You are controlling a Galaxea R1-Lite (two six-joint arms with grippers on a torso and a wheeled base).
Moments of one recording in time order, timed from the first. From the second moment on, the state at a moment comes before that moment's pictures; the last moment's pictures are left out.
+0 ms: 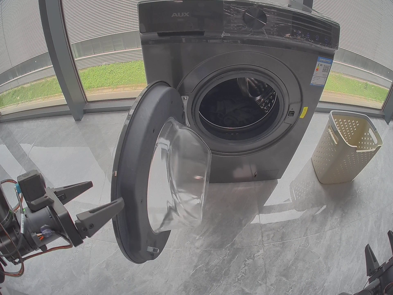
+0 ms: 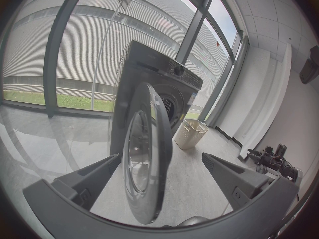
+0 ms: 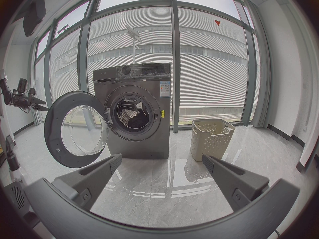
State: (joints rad) left arm -0.49 1.10 -0.33 -0.63 -0.14 -0.21; right arm 0.00 0.02 -0.02 0.00 -0.02 0.00
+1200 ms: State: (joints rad) left arm -0.50 1.37 -0.57 -0.58 -0.05 -0.13; right arm 0.00 0.02 -0.02 0.00 -0.02 0.00
